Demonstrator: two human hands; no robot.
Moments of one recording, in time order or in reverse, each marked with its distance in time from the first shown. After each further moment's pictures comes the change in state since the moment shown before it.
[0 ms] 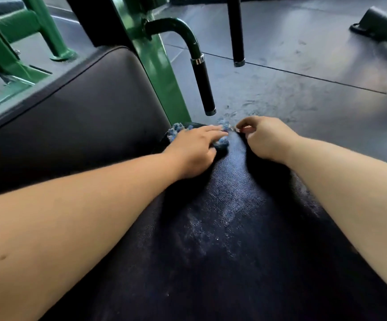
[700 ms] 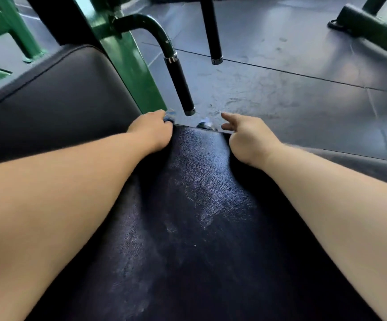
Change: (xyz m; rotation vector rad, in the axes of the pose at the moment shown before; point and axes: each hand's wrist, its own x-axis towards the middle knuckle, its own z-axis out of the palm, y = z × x) left_hand 0.033 -0.032 -0.016 0.158 -0.027 -0.500; right_hand -0.005 0.010 0.006 0.189 0.047 -0.051
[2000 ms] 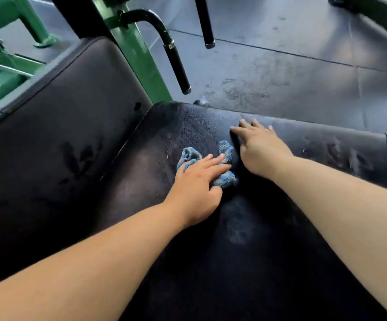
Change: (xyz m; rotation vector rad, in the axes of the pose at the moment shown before) left_hand -0.221 0.071 0.013 -0.375 -0.210 0.329; right_hand -0.108 0.022 -0.024 -0.437 -0.139 -0.035
